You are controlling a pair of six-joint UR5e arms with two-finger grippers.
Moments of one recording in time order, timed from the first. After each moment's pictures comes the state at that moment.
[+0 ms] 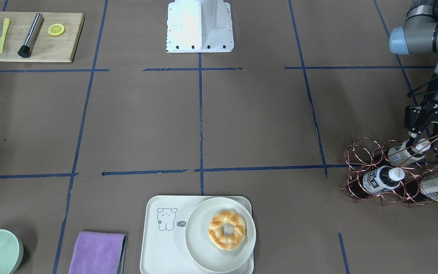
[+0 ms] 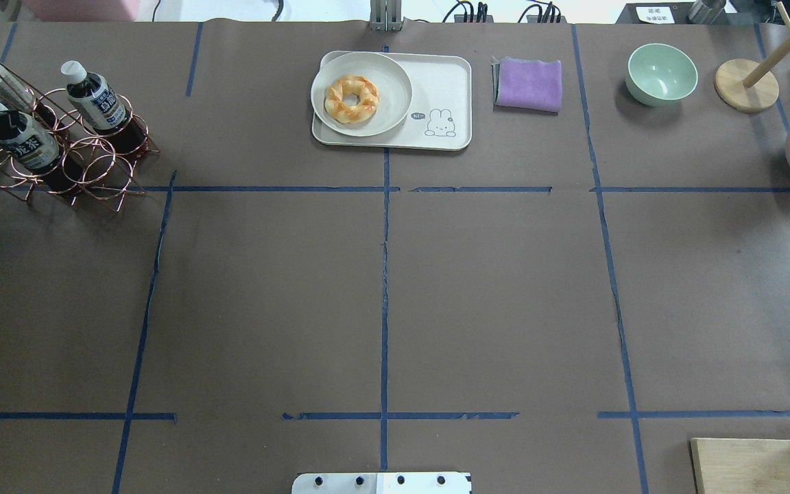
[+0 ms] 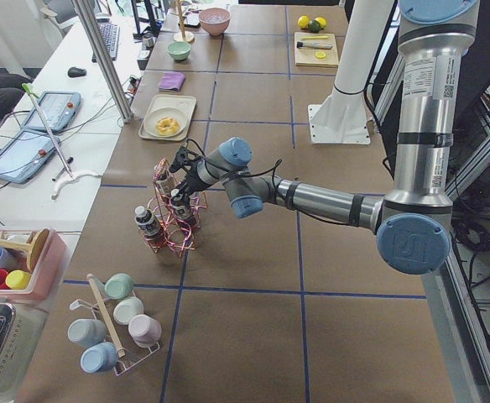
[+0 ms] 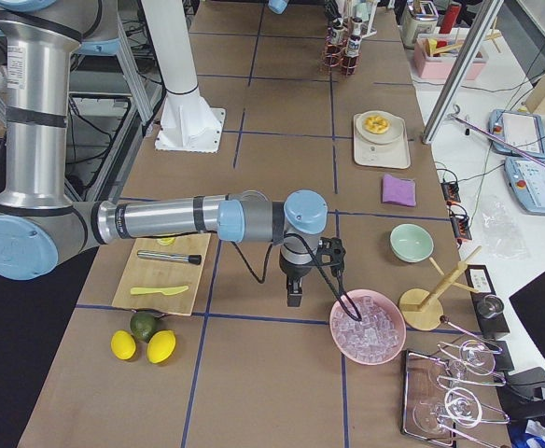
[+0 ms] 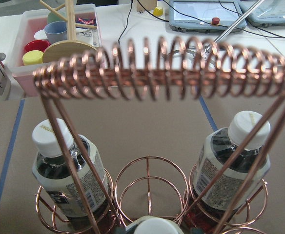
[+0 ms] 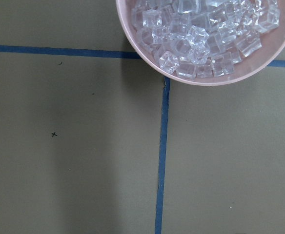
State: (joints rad) left arm -1.08 -1.57 -1.70 -2.54 -1.78 -0.77; right arm 1.51 -1.69 1.81 -1.69 2.31 0.00
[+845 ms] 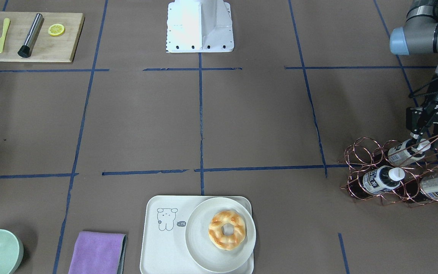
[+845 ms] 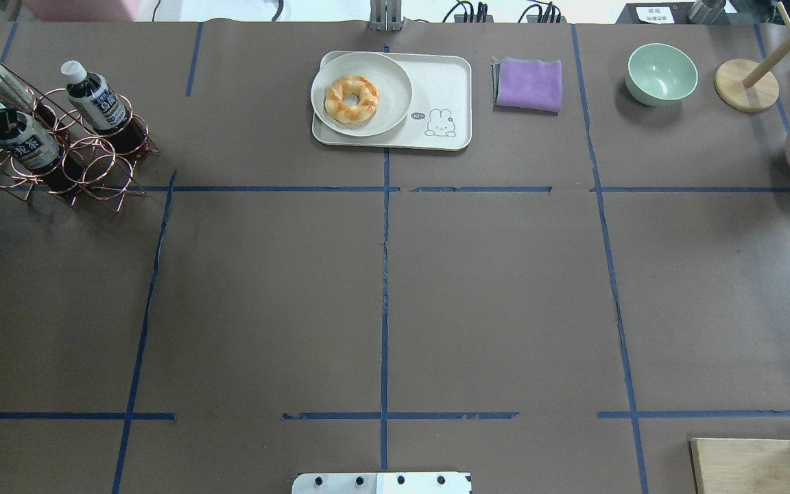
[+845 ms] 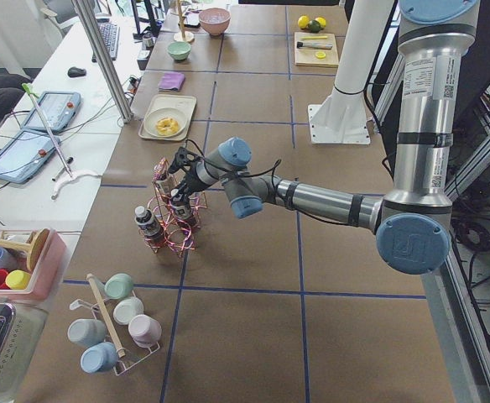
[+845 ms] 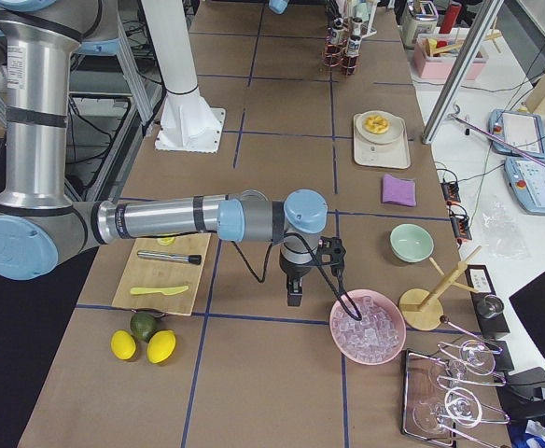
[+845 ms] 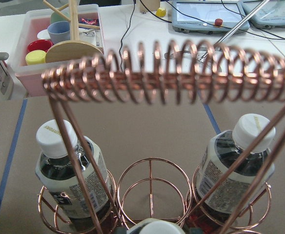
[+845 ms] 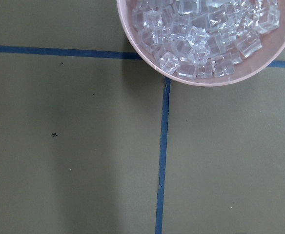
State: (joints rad) left arm -1.08 -1.57 -1.69 -2.54 -1.78 -0.78; right arm 1.51 -1.69 1.81 -1.69 2.31 0.00
